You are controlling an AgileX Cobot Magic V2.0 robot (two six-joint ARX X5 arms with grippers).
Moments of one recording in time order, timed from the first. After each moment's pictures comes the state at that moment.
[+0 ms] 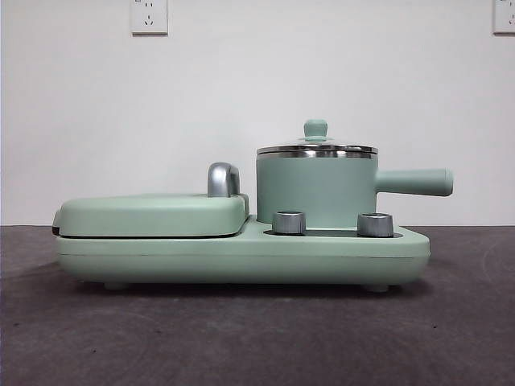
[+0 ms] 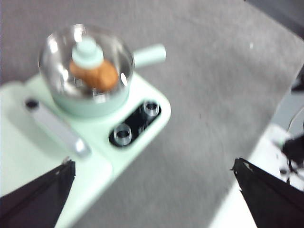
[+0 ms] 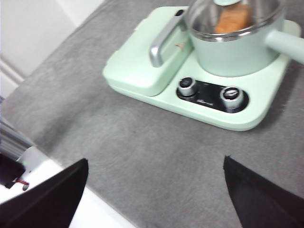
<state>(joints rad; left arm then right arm) -0.65 1.35 1.78 -1.16 0.29 0.06 0.40 0.37 0.85 -0.95 -0.39 0.27</state>
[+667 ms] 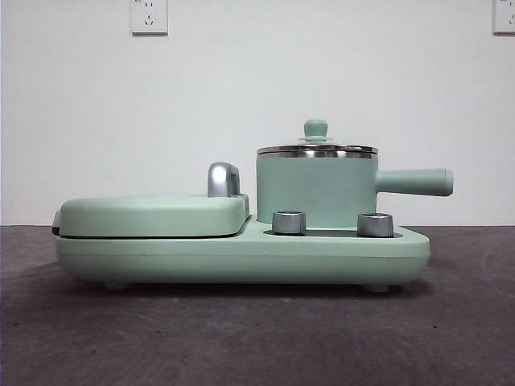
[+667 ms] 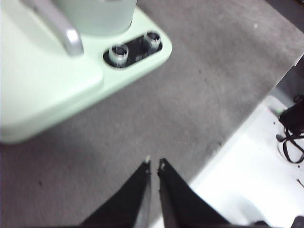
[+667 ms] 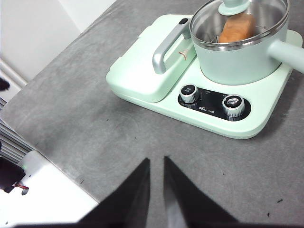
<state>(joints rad) -0.64 0.65 0.95 -0.96 0.28 -0.13 0.40 0.37 0.85 -0.93 -0.39 0.26</state>
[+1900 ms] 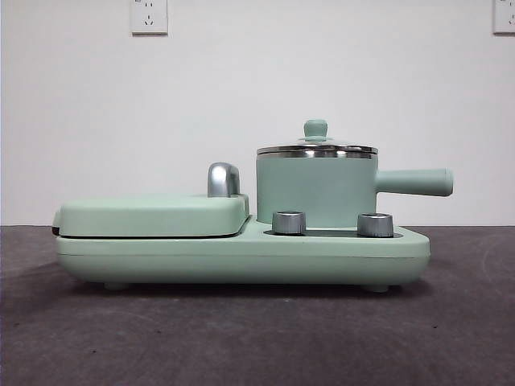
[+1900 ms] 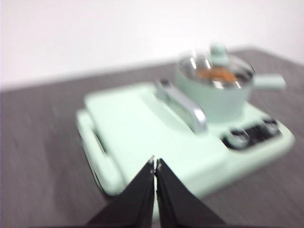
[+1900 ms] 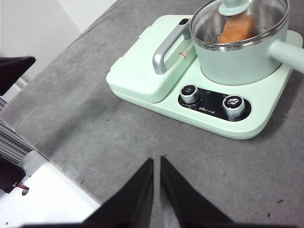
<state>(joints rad) -0.20 0.18 0.39 -0.33 0.29 0.04 0.40 0.37 0.85 -0.92 -0.39 0.26</state>
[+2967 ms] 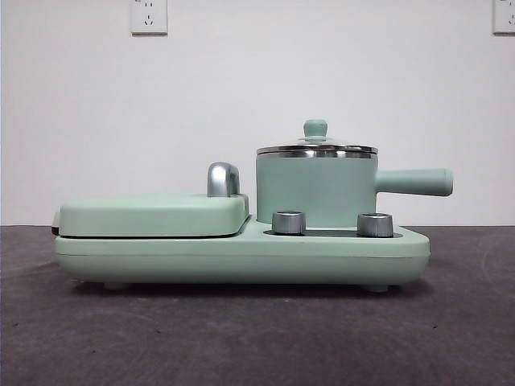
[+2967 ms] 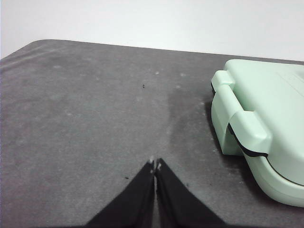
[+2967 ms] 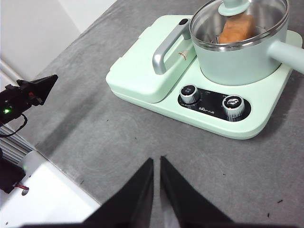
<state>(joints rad) 0.01 0.00 0.03 -0.18 0.00 -0.08 0.40 0.37 0.85 -0.92 -0.39 0.26</state>
